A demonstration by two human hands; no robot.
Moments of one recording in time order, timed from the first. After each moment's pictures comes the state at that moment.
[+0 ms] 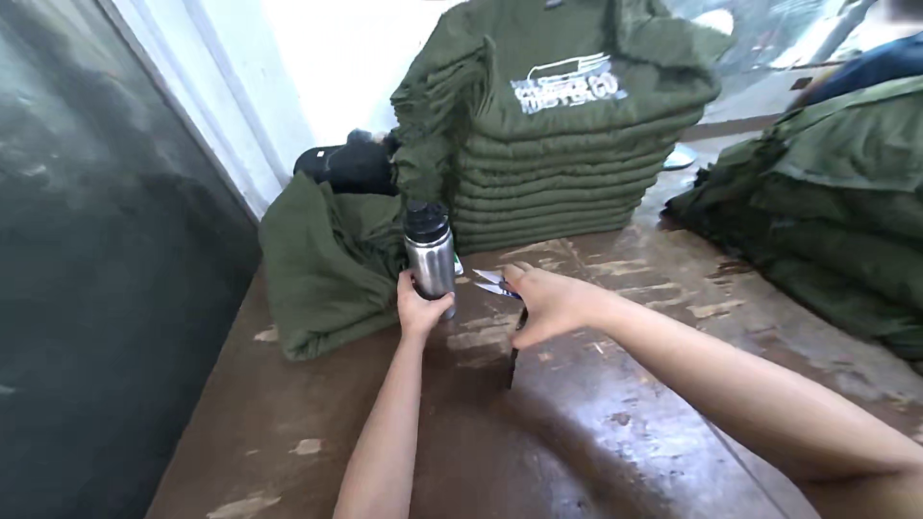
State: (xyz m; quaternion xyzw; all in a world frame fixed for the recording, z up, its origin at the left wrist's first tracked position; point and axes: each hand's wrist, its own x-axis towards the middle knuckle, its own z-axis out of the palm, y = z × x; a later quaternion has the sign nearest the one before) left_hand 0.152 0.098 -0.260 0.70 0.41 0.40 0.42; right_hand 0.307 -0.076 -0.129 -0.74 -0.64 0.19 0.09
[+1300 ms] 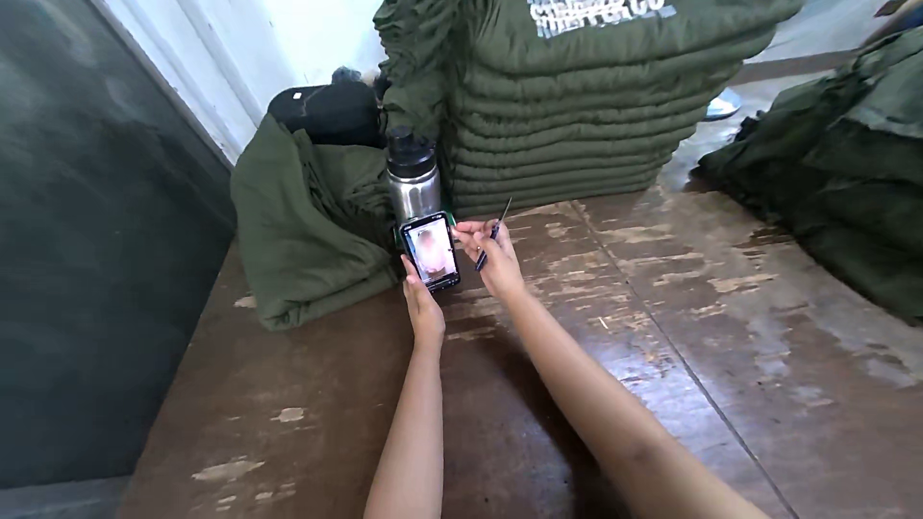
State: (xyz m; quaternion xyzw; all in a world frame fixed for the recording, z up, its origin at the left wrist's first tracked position) left_hand 0.161 0.041 -0.311 0.60 0.35 0.48 0.53; right_hand 0.297 0.014 -0.266 -0.40 -0.40 0.32 0.76
